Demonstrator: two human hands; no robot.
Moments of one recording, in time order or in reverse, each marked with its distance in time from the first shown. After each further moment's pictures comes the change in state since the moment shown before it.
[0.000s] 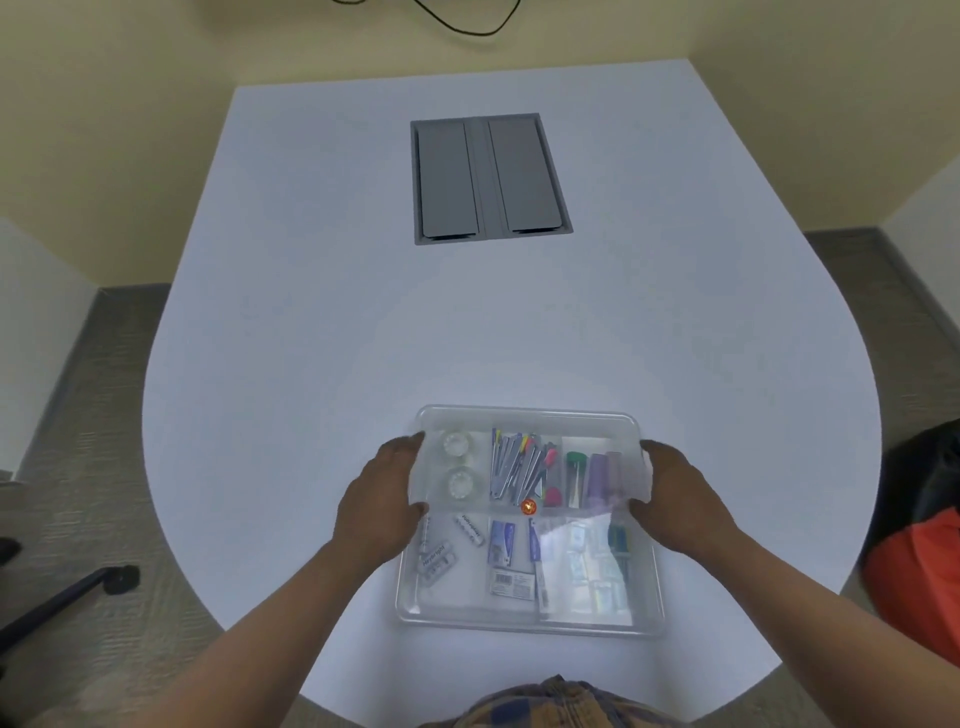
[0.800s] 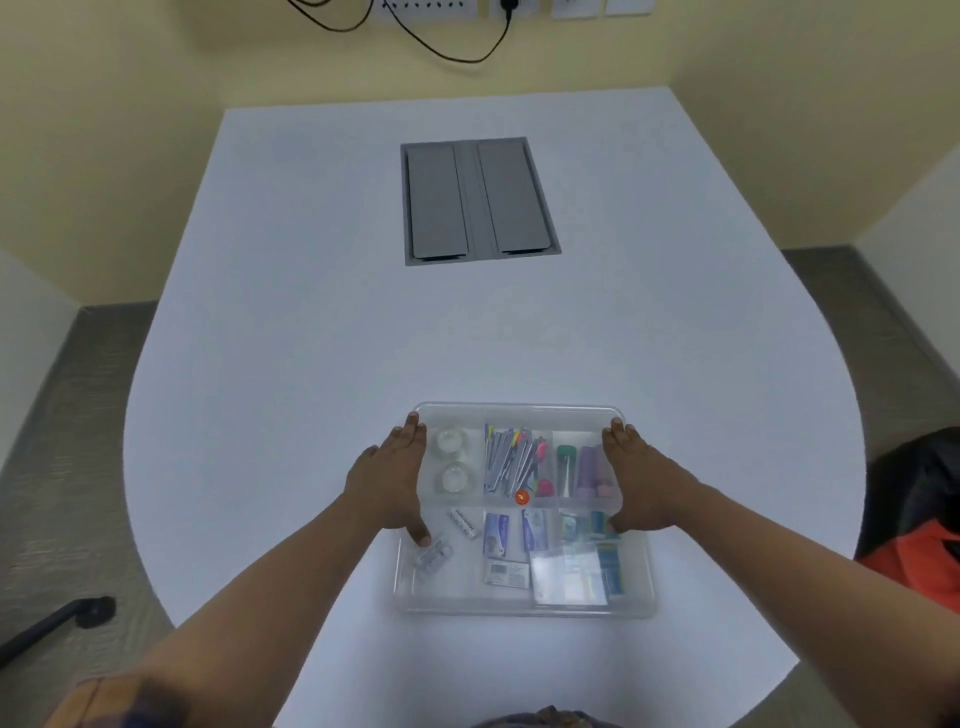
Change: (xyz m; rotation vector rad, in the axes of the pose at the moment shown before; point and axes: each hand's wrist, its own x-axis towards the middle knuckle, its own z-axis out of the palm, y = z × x) left_hand 0.063 0.020 -0.020 0.397 -0.285 0.057; right_hand 0.046 -0.023 -0.023 -0.473 -0.280 -0.198
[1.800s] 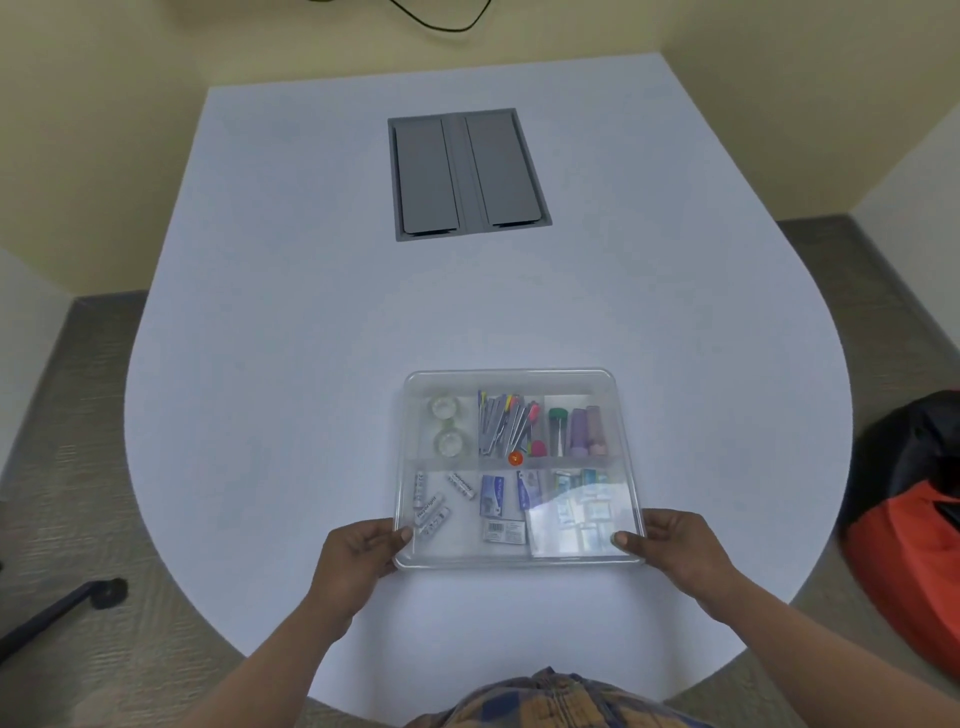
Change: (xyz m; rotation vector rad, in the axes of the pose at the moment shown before) left_hand -0.094 -0.019 0.106 -1.473 0.082 -0.223; right_hand -0.084 0.014 0.104 1.314 0.171 0.196
